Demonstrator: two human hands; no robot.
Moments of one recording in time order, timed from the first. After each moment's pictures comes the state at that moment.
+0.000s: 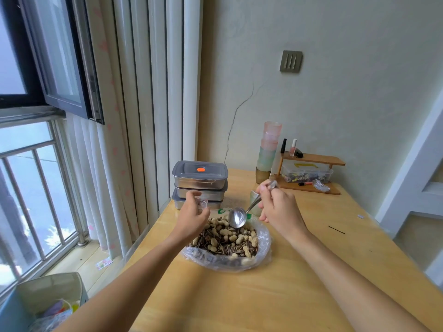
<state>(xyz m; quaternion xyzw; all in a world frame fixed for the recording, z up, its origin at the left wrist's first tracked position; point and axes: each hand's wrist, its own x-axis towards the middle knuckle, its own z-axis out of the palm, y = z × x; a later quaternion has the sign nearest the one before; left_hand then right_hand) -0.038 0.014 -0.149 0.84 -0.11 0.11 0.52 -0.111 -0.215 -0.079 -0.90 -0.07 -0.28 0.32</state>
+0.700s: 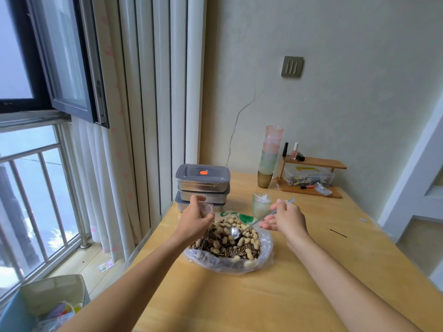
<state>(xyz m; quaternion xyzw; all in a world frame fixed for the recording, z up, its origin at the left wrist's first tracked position) -0.033 0.019 -0.154 0.85 -0.12 0.10 0.51 -0.102 -0.221 -0.100 -0.78 0.17 -0.17 0.58</state>
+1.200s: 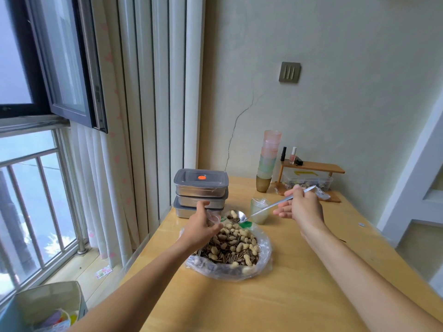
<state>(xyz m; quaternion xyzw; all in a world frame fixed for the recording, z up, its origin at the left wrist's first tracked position) -0.034 0.002 -0.156 0.85 -0.16 0.07 0.49 -0.105 -0.244 -0.055 -0.74 0.18 -0.24 0.60</state>
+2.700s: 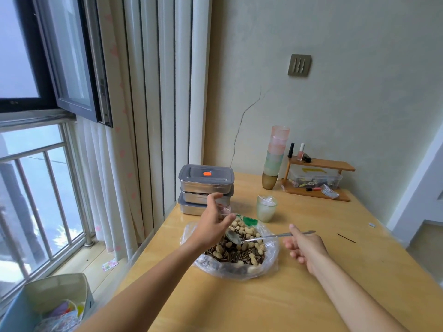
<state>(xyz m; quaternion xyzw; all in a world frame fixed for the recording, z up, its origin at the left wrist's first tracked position) -0.045 -0.014 -0.147 0.80 -0.20 0.09 0.56 -0.103 -0.270 -0.153 -0.74 0.32 -0.08 0.59</state>
